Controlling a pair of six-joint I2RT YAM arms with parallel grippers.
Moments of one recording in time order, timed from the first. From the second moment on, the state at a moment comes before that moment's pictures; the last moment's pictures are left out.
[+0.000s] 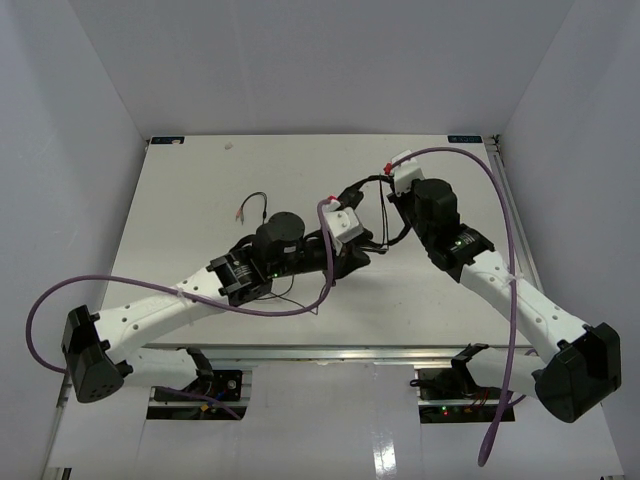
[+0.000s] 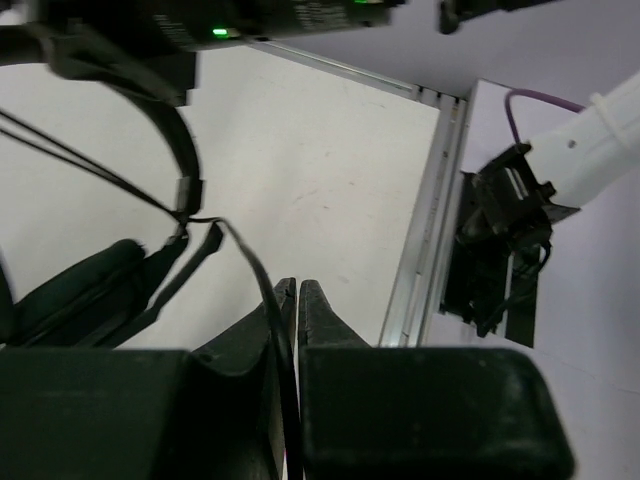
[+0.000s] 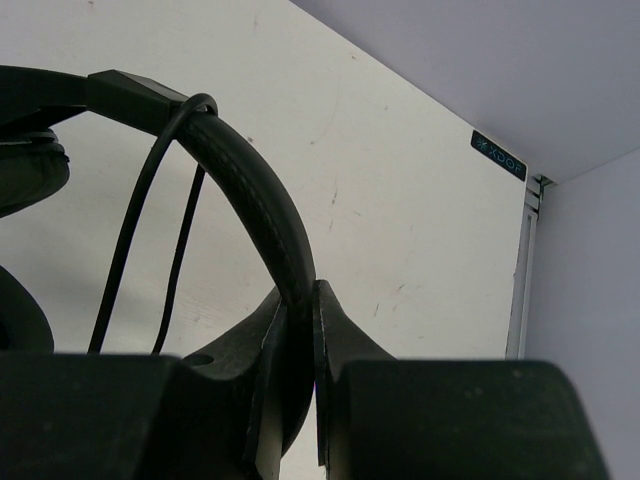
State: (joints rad) left arm -1.01 1.21 1.06 -0.05 0.26 -0.04; right arm 0.57 1.16 0.96 -0.11 0.31 -0.33
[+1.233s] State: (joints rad) left arm -0.71 1.31 1.21 -0.16 0.29 0.14; right arm 0.59 1.00 0.88 -0.17 -0.07 -0.44
